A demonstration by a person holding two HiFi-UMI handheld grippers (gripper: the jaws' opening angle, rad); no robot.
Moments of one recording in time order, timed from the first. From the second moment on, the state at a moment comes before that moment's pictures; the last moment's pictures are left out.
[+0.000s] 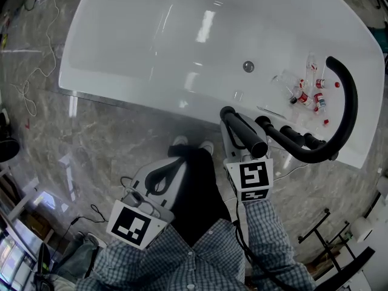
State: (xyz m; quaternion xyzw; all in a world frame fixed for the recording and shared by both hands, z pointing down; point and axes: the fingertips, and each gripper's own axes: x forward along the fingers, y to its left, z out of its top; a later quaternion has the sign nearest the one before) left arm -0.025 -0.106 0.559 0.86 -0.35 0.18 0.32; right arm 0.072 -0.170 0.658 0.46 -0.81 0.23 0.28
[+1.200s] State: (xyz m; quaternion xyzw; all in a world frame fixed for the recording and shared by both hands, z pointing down) left arm -0.047 -0.102 0.456 0.88 -0.35 0.18 0.28; right arm 0.061 -0.148 0.528 0.49 -0.80 0.21 0.28
